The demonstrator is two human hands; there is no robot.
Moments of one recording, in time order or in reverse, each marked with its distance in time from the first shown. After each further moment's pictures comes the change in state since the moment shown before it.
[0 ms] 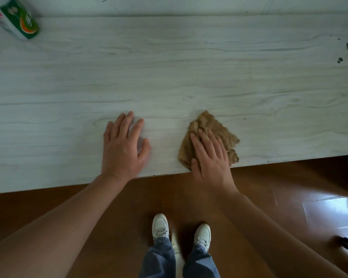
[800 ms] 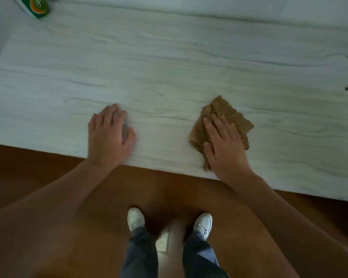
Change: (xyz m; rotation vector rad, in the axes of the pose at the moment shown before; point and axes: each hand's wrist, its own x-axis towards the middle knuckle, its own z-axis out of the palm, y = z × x) left_hand 0.009 0.113 0.007 0.107 -0.032 -0.309; right_hand 0.057 0.174 -0.068 -0.093 -0.102 -0.237
